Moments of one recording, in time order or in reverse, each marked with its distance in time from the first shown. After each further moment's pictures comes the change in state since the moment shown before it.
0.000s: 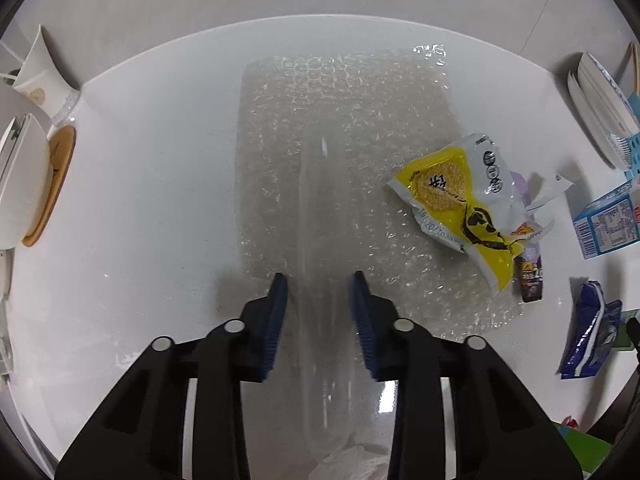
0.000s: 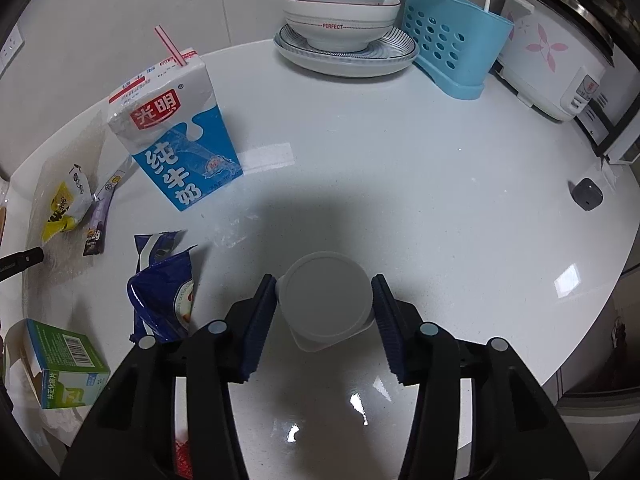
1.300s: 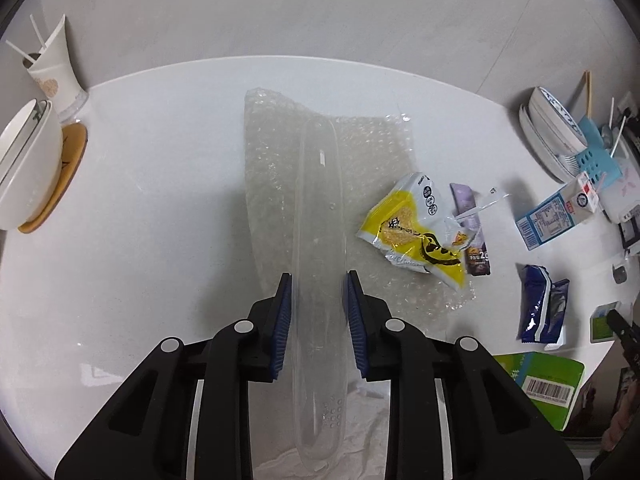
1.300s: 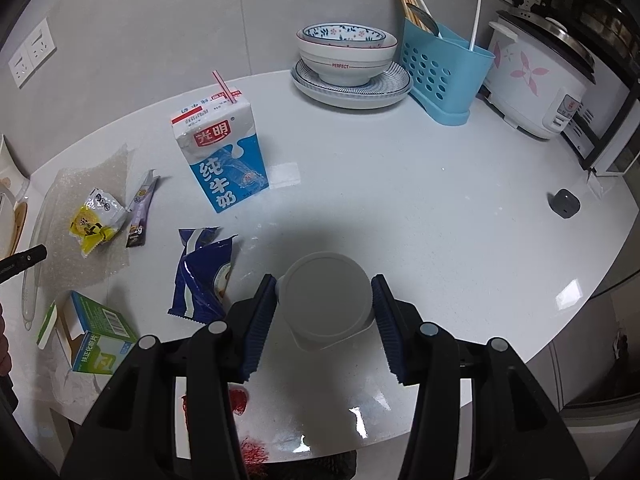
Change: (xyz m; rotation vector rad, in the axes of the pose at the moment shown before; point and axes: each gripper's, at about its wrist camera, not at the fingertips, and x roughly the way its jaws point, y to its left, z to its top) left arm -0.062 0.035 -0.038 -0.010 -0.134 -0.127; right arm -0.057 0.007 -0.021 -0.023 -0.078 0.030
